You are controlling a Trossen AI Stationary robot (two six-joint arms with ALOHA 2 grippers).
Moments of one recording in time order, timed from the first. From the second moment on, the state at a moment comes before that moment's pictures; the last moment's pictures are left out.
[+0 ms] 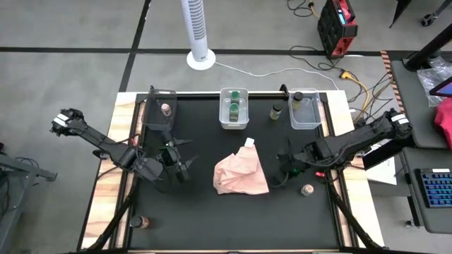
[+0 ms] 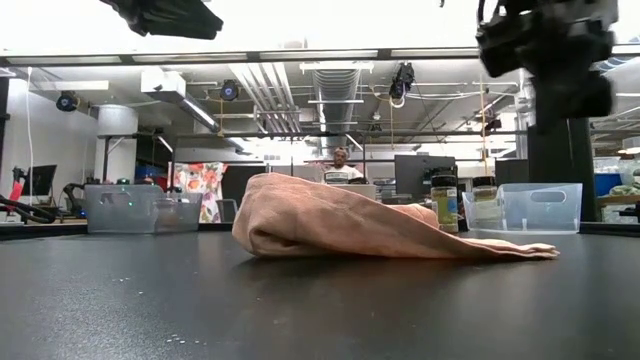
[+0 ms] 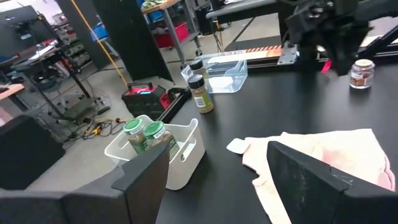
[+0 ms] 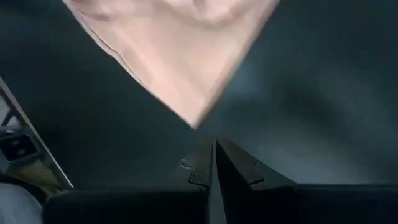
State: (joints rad) left arm -0.50 1.04 0.71 -0.09 -0.99 -0.09; right arm 0.28 1.22 0.86 -0.75 -0.03 1.10
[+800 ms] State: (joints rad) left arm -0.48 1.04 0.71 -0.11 -1.01 -0.09; right arm 0.44 1.31 1.07 -1.46 -0.04 1.55
